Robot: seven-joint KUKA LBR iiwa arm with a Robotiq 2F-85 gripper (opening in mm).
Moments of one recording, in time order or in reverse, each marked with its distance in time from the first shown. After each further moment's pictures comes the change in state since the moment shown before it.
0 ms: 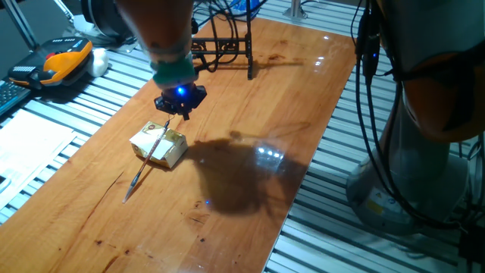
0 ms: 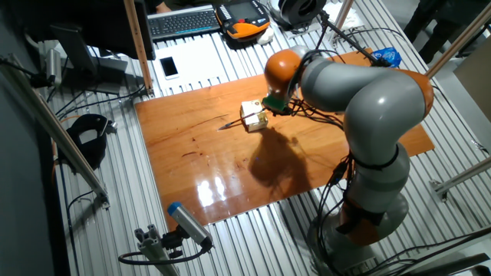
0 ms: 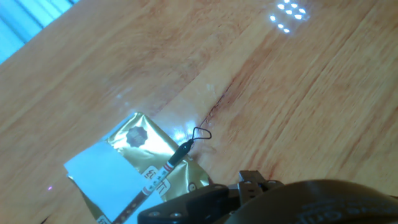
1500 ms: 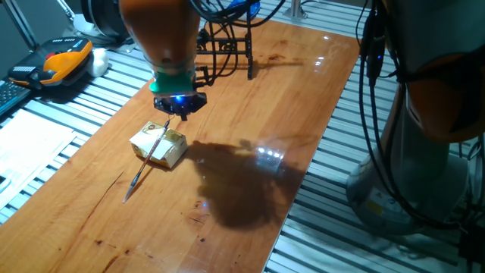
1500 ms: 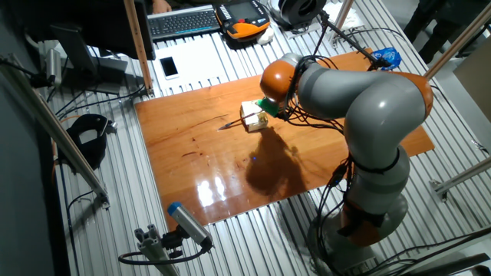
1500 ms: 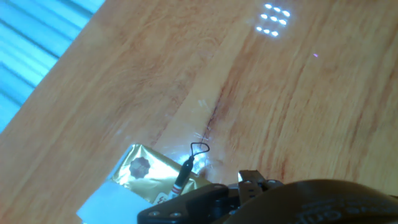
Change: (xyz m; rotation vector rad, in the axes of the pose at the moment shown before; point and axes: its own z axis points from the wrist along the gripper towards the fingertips) arm 0.001 0.006 0.003 -0.031 -0.079 0.284
